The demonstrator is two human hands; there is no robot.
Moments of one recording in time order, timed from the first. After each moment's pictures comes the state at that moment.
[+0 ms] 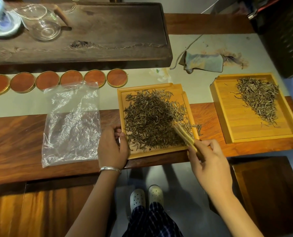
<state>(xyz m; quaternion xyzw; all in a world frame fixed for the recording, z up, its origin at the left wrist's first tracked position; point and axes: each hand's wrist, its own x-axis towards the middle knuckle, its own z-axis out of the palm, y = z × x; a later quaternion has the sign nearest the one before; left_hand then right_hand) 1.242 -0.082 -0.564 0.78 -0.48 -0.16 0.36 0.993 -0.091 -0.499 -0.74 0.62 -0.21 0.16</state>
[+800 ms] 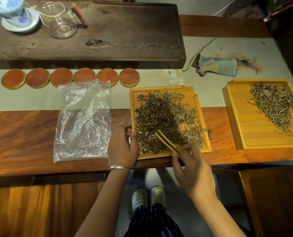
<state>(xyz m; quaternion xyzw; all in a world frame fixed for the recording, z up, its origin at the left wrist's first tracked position) 1.242 -0.082 -0.559 0.78 -0.48 -0.17 0.36 1.049 -0.079 -0.508 -0.77 0.59 -0.18 0.17</state>
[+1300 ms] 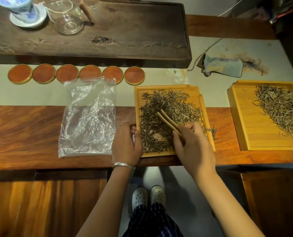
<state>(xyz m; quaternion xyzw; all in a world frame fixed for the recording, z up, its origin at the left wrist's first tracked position) 1.242 -0.082 -0.559 0.79 -0.48 -0.15 0.36 1.070 -0.122 -0.493 -0.78 0.58 -0.16 0.15</state>
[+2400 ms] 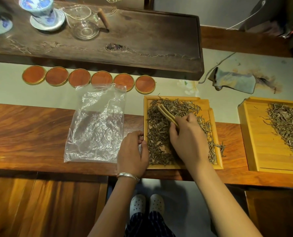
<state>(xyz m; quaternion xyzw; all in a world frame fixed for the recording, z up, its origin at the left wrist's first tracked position) 1.243 -0.083 -0.561 0.78 -0.48 -0.17 0.35 1.117 -0.174 -0.491 -0.80 0.57 -0.11 0.12</state>
